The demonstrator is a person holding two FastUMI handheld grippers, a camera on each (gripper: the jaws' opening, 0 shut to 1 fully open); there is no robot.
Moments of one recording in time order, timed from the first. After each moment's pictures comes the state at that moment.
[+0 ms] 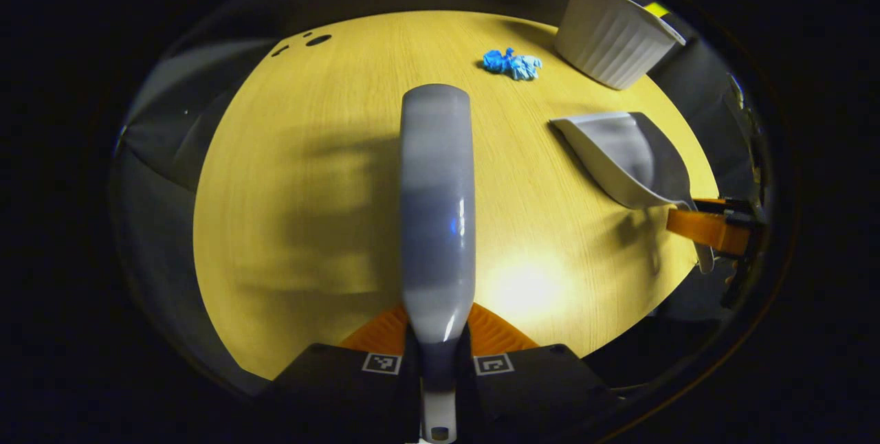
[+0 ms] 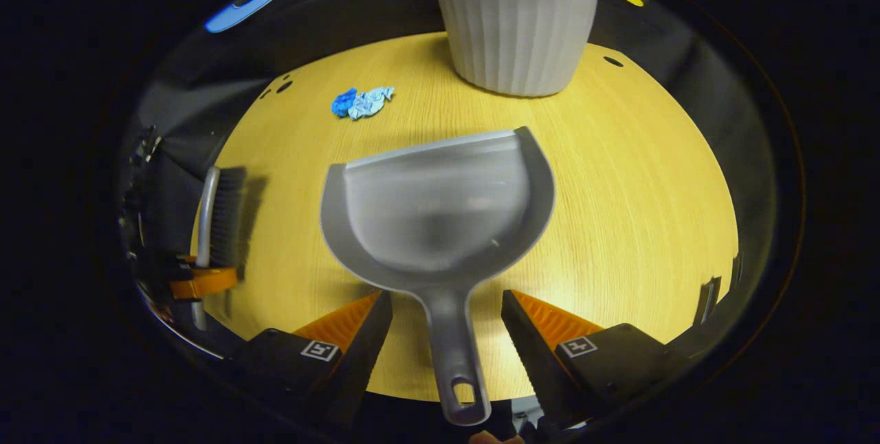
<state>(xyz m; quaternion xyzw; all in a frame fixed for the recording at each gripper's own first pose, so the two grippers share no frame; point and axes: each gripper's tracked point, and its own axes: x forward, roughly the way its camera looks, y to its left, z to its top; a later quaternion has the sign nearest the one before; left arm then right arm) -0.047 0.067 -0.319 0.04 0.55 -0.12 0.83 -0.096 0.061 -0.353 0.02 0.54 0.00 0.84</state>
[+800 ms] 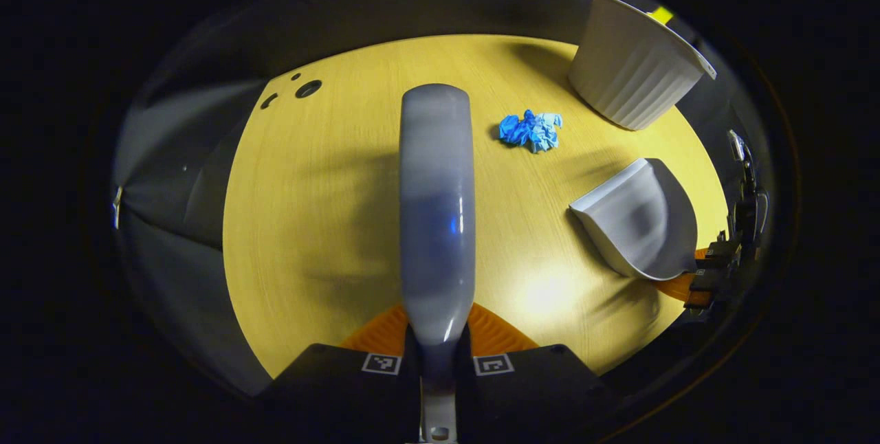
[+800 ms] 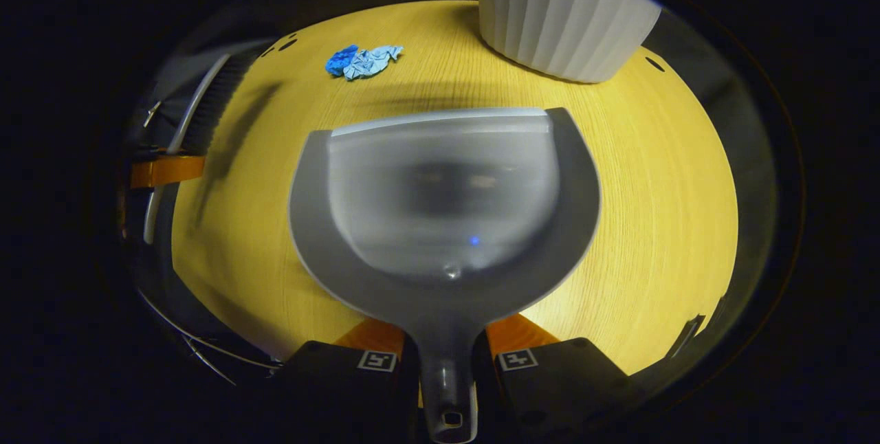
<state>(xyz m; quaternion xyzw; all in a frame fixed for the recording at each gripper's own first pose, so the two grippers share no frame) 0.060 0.047 -0.283 0.09 0.54 -0.12 0.83 -0.086 0.046 -0.375 -0.03 0.60 0.05 0.79</state>
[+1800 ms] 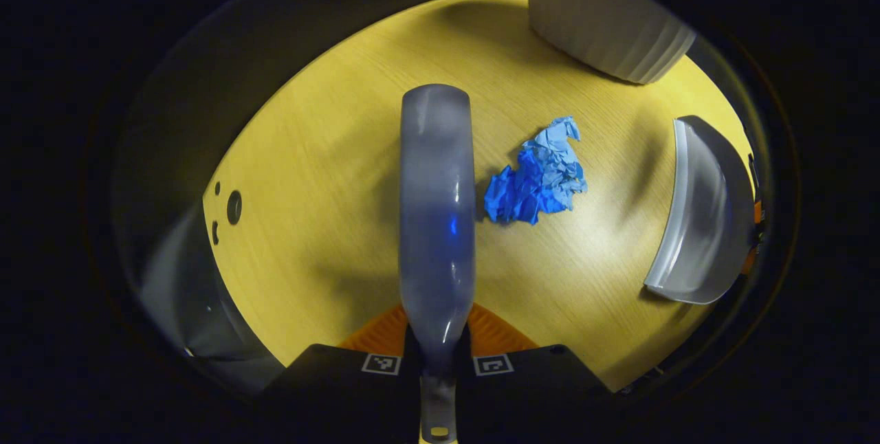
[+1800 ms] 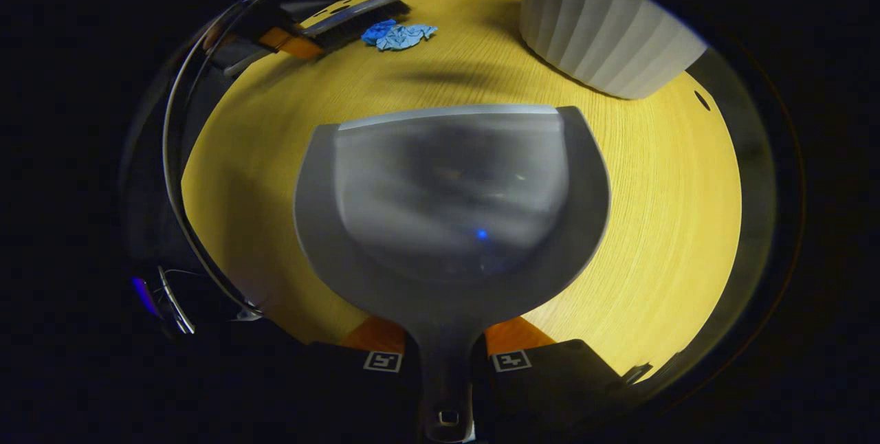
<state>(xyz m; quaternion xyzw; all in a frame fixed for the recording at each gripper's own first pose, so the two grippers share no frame) 0.190 0.002 -0.313 0.32 0.55 -0.20 0.74 -0.093 0.005 -0.366 -0.11 0.63 0.15 0.76</state>
